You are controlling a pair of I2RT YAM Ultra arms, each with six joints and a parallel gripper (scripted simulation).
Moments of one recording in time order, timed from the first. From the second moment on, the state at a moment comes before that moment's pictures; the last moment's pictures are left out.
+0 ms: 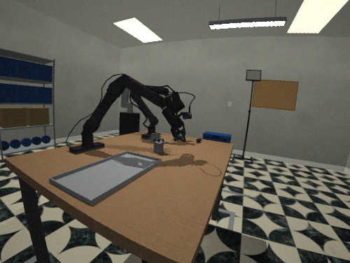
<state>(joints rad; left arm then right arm) 0.50 0.86 0.85 -1.17 -0.43 -0.51 0.54 2.14 1.68 -0.45 -0.10 0.25</state>
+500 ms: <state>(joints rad) 0.49 1.05 0.88 -1.13 -0.29 -0.71 0.54 2.14 1.68 -0.45 -0.10 0.25</state>
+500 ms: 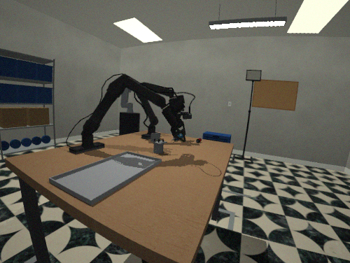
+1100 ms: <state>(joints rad) 0.47 1.28 0.92 -1.09 -0.14 -0.95 0.54 2.14 1.68 -0.45 -0.10 0.25</state>
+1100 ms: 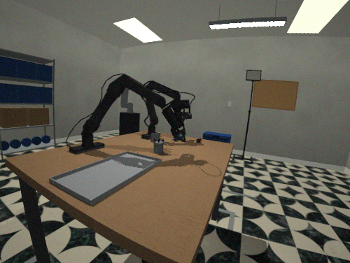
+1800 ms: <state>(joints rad) 0.45 1.47 0.95 -1.05 0.00 -1.16 0.54 2.14 1.68 -0.45 -0.10 0.25</state>
